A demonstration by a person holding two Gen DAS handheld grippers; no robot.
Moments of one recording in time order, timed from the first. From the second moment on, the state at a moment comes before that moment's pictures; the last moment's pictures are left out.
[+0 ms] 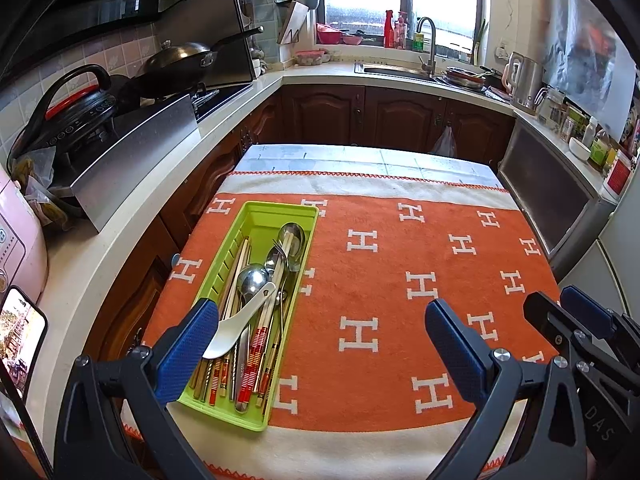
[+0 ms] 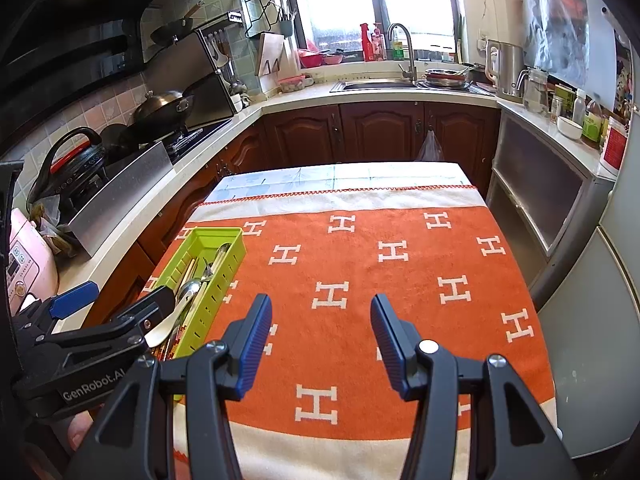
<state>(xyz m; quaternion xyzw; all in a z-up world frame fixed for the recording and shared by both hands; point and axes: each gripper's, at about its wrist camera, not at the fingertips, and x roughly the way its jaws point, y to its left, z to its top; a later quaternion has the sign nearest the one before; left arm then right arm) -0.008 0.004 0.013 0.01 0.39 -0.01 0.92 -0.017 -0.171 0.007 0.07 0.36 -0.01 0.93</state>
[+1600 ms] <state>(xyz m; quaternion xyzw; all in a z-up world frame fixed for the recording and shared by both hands) -0.007 -0.002 0.008 0.01 0.40 -0.02 0.92 -0.016 -0.176 0.002 0.07 0.37 -0.01 0.93</state>
